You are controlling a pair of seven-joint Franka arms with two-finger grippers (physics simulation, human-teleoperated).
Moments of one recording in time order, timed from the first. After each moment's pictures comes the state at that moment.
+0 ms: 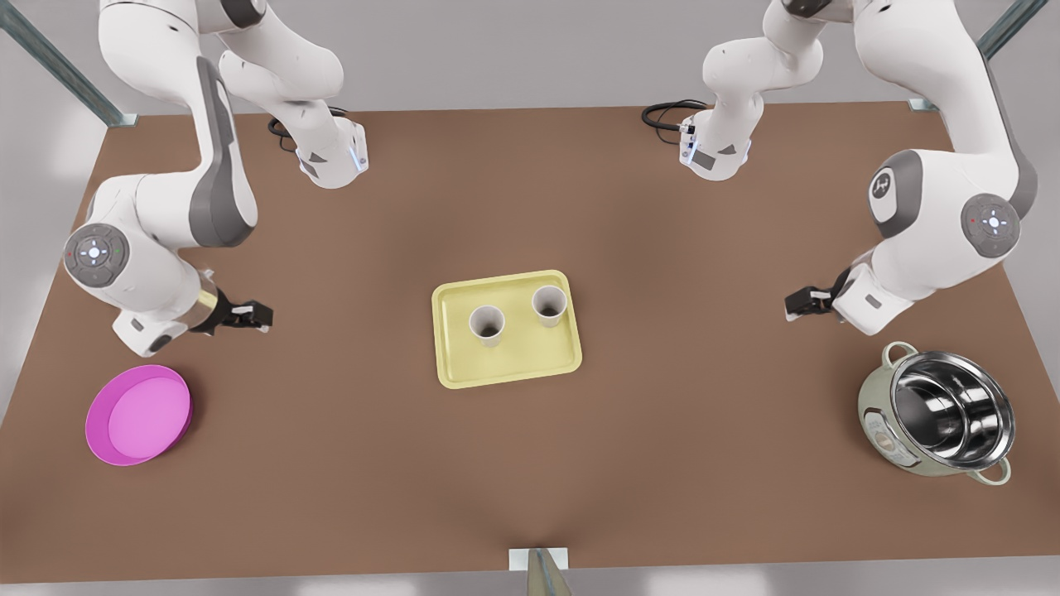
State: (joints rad) left arm 0.11 0.20 -0.19 -1.56 -0.04 1.73 -0.04; right arm -0.01 0.20 0.09 -1.61 -0.06 1.73 0.03
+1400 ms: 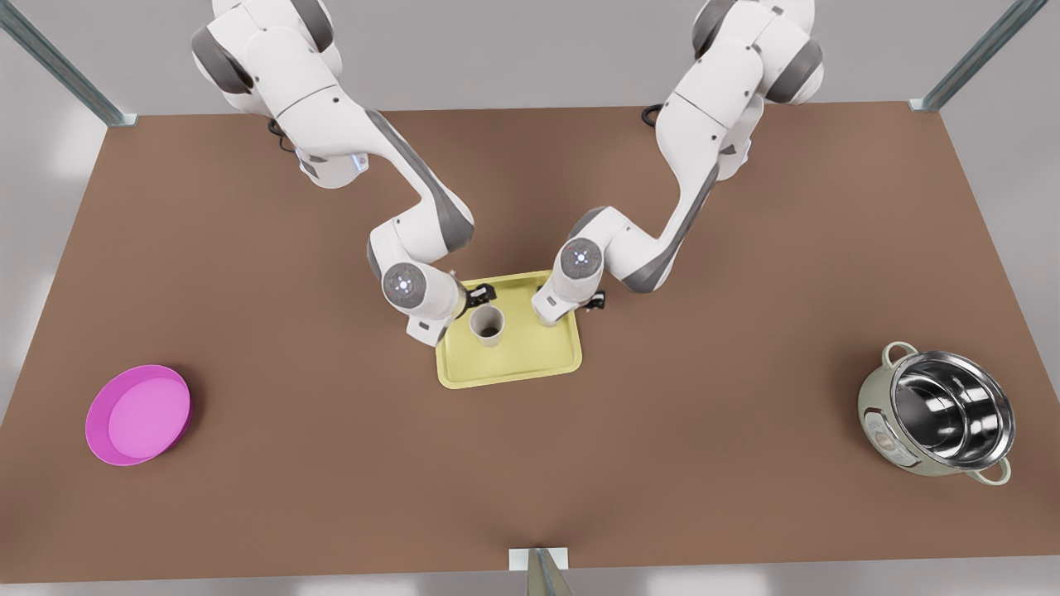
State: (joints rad) left arm -0.56 0.58 -0.18 -1.75 0.02 2.22 -0.63; right arm 0.48 0.46 0.11 -1.76 0.32 2.08 0.13
